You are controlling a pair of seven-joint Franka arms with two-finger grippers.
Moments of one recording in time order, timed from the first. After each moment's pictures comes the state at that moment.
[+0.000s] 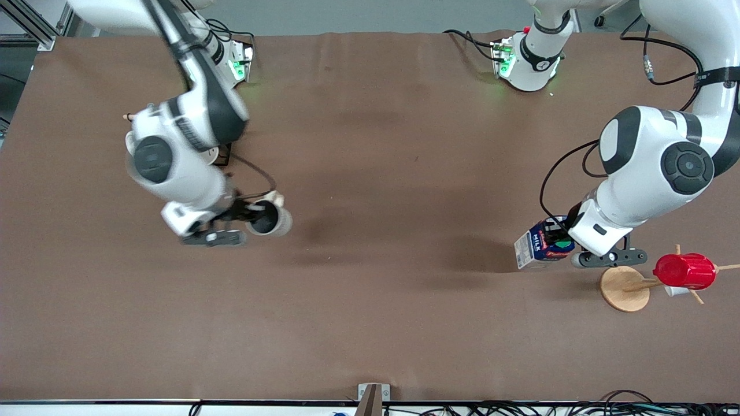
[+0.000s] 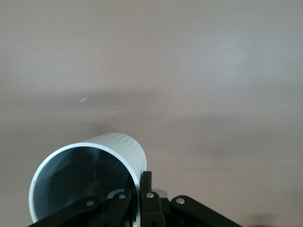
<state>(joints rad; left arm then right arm) 0.00 0.33 -0.22 -1.67 0.02 2.03 -0.26 0.27 0.35 0.19 -1.71 0.00 2.03 0.46</state>
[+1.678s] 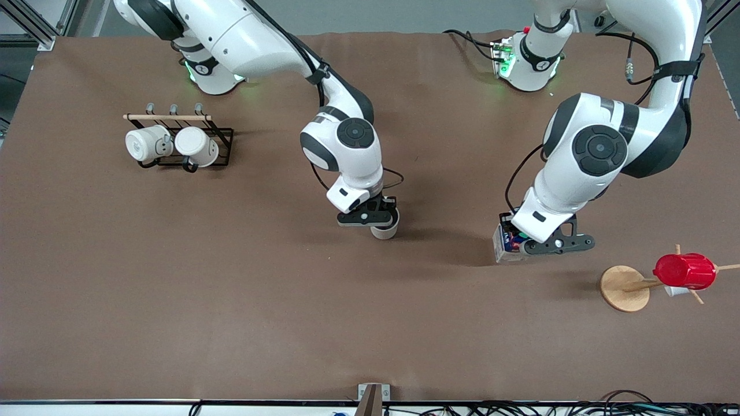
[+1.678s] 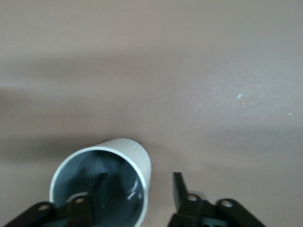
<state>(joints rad) -0.15 0.33 -0.22 -1.67 0.14 2.01 -0.47 0.62 0.73 0.19 -1.45 -0.28 2.29 0.95</state>
